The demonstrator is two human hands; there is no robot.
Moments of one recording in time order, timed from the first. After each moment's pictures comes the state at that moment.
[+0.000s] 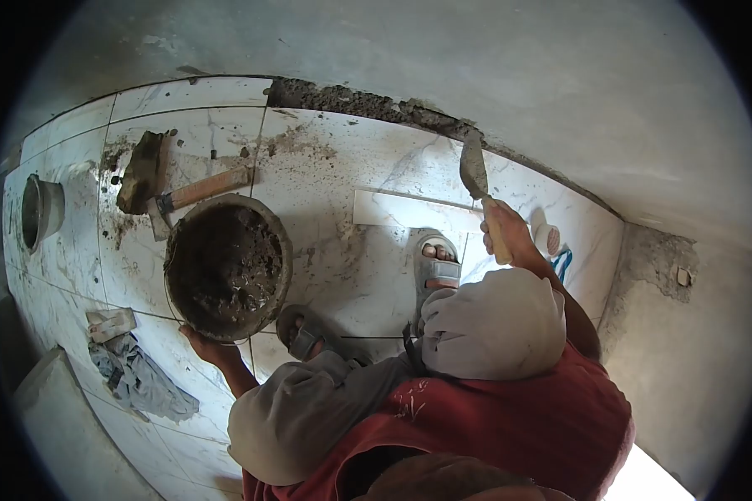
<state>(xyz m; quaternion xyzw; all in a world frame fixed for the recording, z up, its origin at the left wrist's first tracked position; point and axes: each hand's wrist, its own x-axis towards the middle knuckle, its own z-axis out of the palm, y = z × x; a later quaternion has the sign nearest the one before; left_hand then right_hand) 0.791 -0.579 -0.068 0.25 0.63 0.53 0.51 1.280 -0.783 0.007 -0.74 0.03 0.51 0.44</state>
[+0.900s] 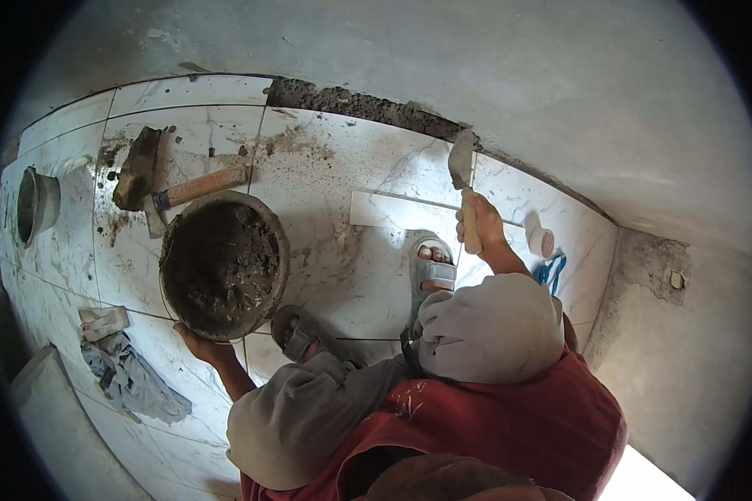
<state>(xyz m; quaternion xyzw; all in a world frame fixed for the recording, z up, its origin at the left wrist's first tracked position) 0.788 -0.579 -0.072 0.25 0.63 0.53 0.52 1.265 -0.756 -0.030 -0.72 0.07 0.48 0.50</state>
